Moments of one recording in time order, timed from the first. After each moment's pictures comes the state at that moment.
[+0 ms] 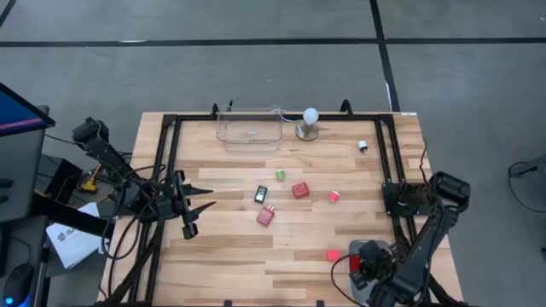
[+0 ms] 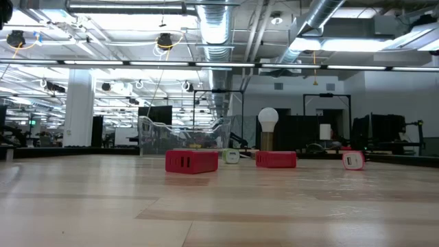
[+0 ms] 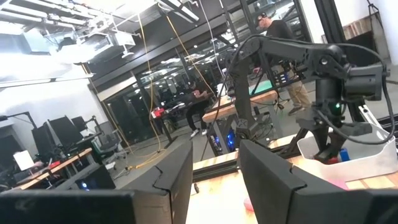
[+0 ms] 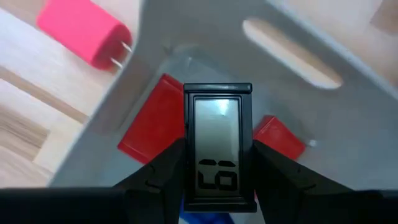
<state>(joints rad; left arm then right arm) -0.83 0.86 0.43 0.83 -1.01 0.70 1.08 1.82 1.23 -1.17 0.21 2.11</state>
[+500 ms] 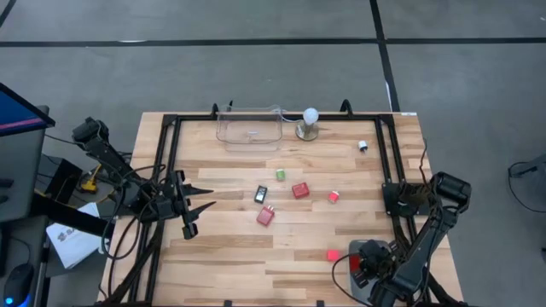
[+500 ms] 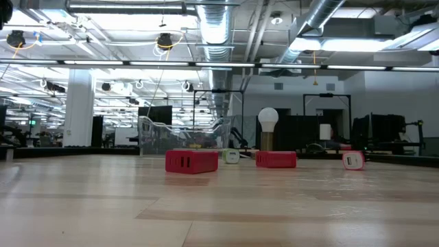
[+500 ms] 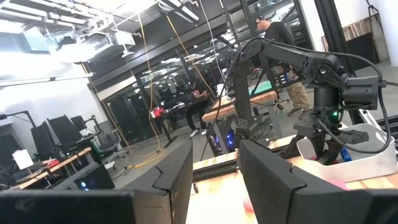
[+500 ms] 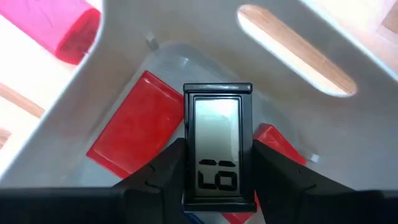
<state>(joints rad) -0.83 0.86 0.43 0.83 -1.01 0.69 1.10 1.82 1.15 -1.11 0.22 2.08</state>
